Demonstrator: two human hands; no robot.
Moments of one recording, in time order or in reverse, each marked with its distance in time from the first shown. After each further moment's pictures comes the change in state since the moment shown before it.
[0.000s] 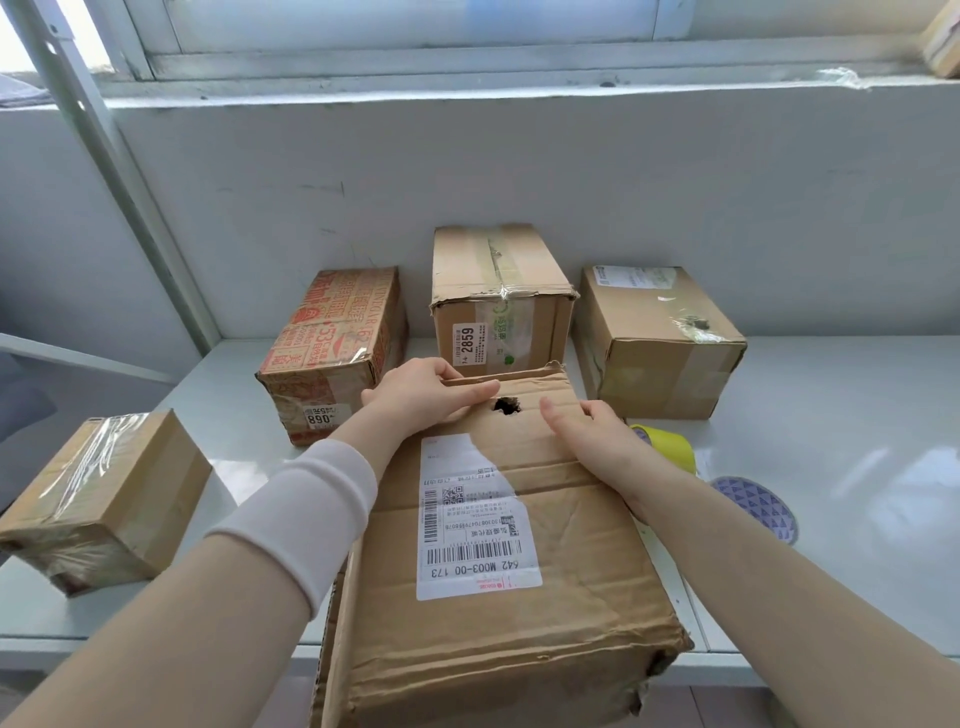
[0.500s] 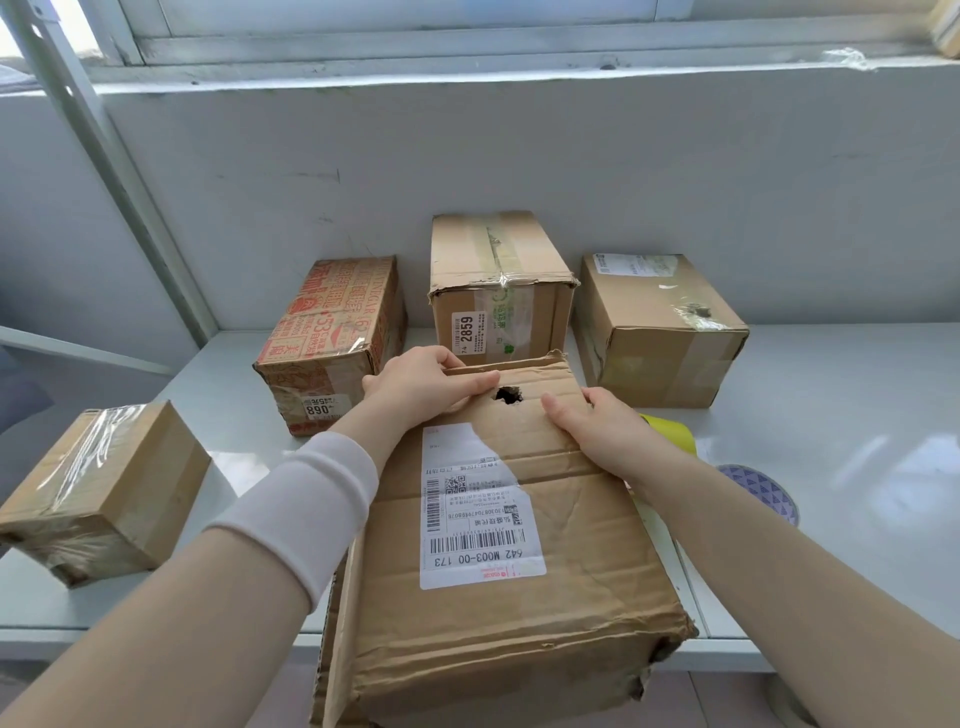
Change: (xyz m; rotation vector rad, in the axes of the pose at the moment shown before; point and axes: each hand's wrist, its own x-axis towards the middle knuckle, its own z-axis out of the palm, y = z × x) left_hand -0.001 0.003 0.002 0.074 0.051 0.023; right_hand -0.003 -0.004 -0.004 -0.102 0.000 -0.059
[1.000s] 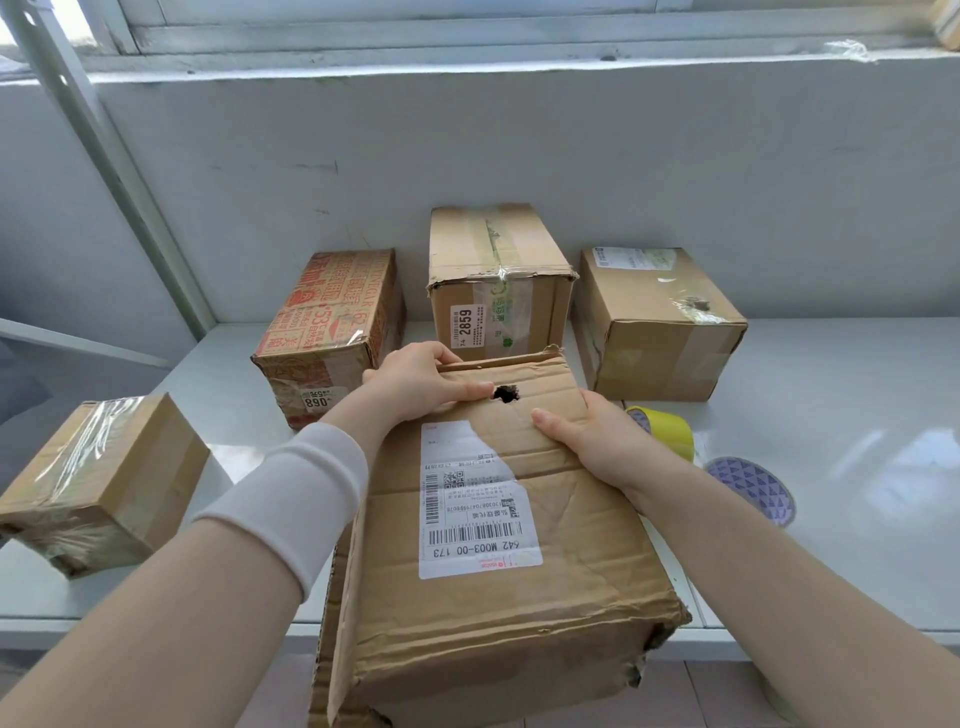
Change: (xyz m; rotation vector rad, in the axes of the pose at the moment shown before) left_hand 0.003 -0.010 0.000 -0.090 -0.088 0.034; right_hand -0.006 0.009 0.008 0.111 -0.033 -0.061
